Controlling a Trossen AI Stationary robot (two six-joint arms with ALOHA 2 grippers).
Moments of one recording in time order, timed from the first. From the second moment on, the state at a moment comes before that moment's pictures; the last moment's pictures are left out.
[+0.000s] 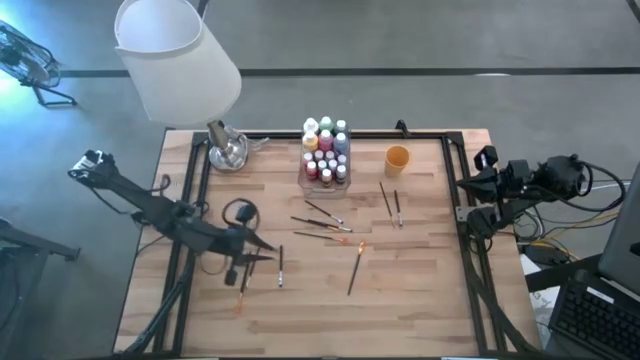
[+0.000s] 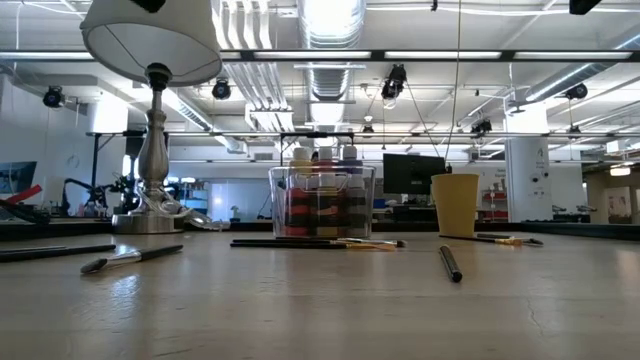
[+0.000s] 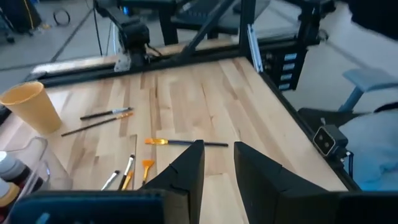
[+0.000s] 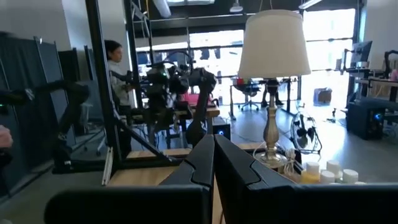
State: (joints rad) left arm -0.52 0.91 0.77 -0.18 -0.34 -0.08; right arm 0.42 0.13 0.71 -0.43 0.42 0.05
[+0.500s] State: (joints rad) left arm -0.52 0.36 0.30 -0.07 -0.33 -0.07; right arm 0.42 0.13 0.70 -0.43 0.42 0.00
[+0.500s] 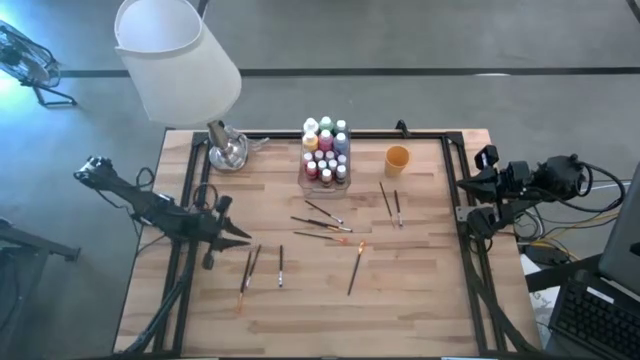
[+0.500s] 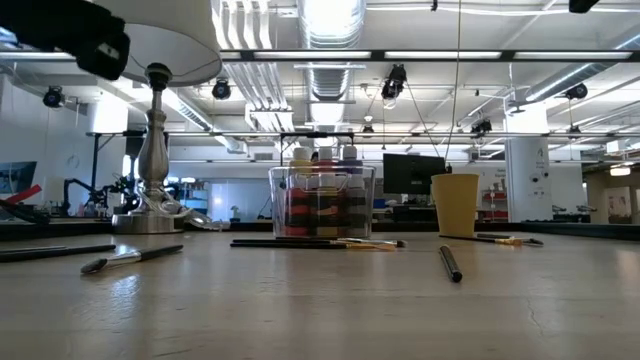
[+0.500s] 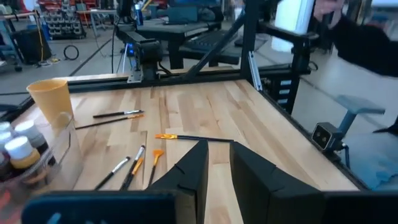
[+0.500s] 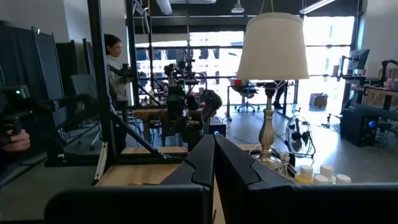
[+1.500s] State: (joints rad) left arm -0.66 1.15 1.25 -0.89 -0.63 -0.60; right arm 0.42 0.13 0.70 -0.44 0.42 0.00
